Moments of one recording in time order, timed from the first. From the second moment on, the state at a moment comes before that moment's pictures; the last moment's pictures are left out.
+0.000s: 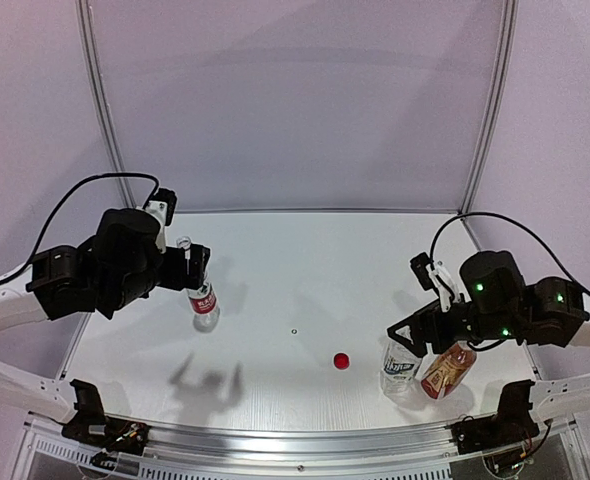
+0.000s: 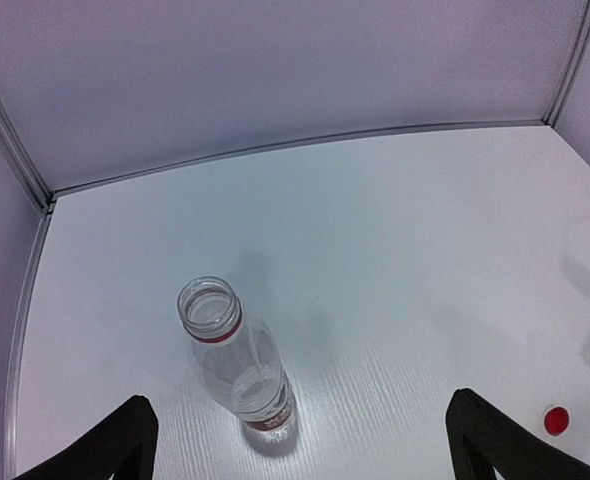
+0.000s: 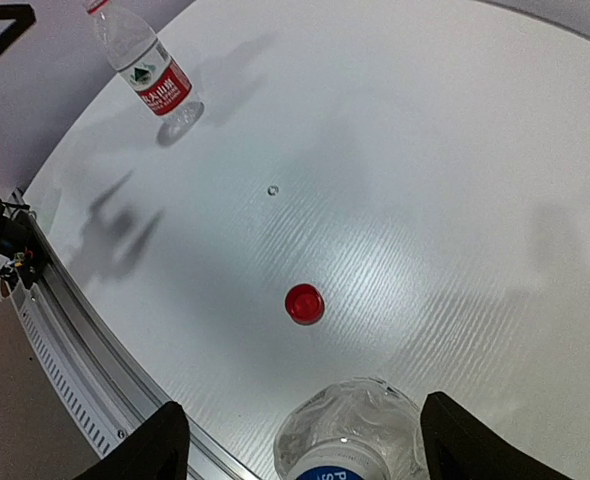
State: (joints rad) left arm -0.99 1.03 0.97 -0.51 -0.69 -0.39; right arm 1.06 0.81 0.77 -0.63 0.15 0.54
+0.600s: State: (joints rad) left arm -1.01 1.04 1.01 -0.53 -0.69 -0.37; right arm 1.08 0.88 0.77 -0.65 0.22 0.54
